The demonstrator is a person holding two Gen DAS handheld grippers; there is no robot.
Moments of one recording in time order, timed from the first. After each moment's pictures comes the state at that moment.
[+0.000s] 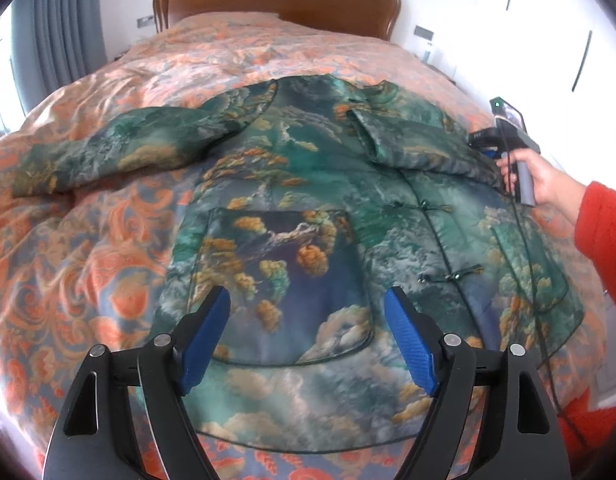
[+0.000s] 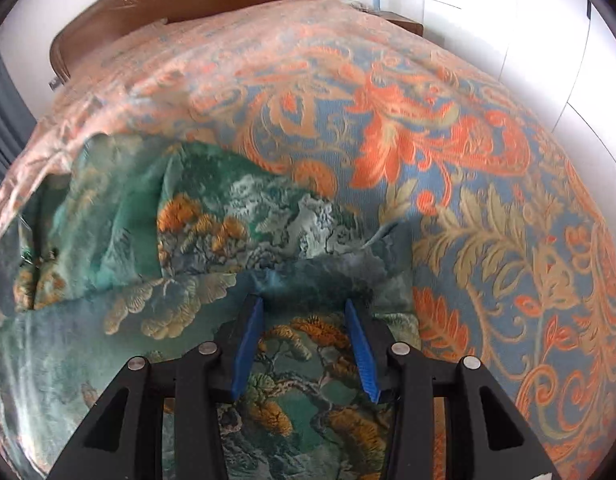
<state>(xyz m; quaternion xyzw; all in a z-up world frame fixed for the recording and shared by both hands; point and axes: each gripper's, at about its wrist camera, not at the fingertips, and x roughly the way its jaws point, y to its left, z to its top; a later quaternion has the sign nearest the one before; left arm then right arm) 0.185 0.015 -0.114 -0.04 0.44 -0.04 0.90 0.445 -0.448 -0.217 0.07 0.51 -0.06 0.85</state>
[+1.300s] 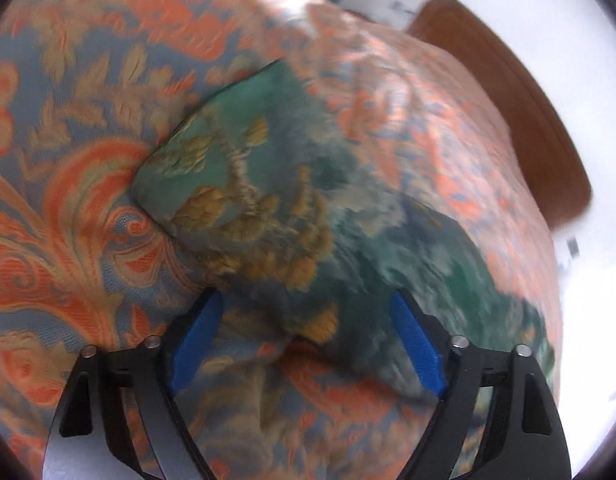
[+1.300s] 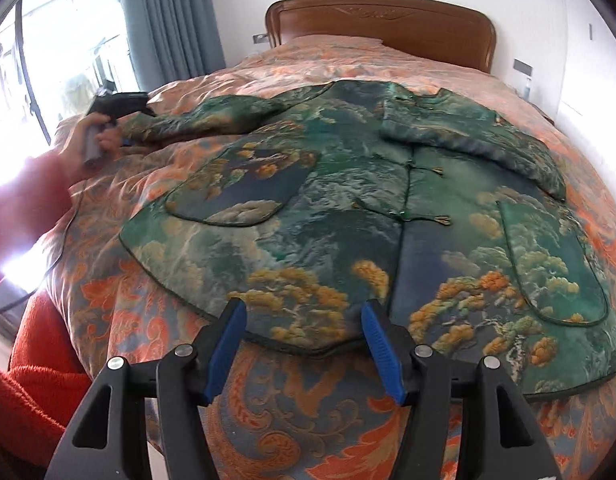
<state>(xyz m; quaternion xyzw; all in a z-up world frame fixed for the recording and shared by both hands) 0.320 0.391 -0.189 -0.38 0.39 0.21 0.81 -0.026 -0.179 -0.158 -0.05 0.42 0.20 0.88</state>
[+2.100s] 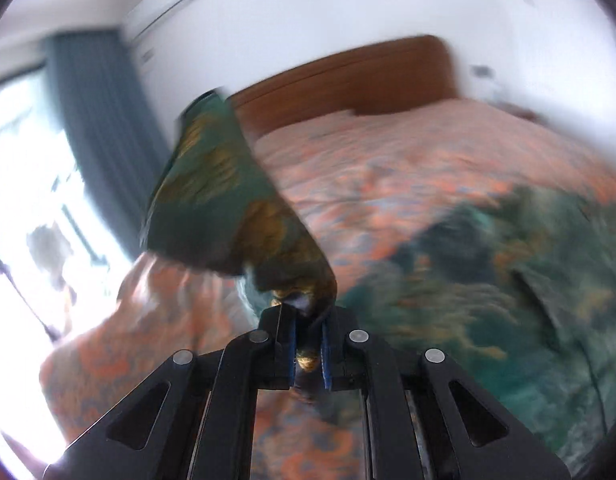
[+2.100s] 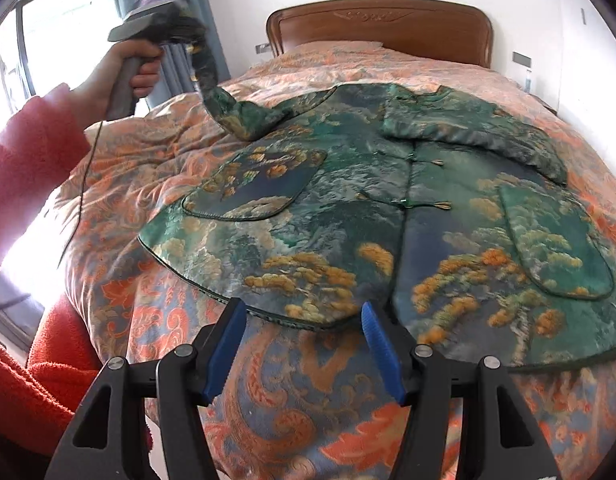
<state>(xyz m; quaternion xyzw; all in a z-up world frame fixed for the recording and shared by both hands) 0.304 0.049 -0.023 0.17 0.26 0.09 0.95 -0.051 -0.198 -0.152 -0.01 0.41 0.20 0.89</state>
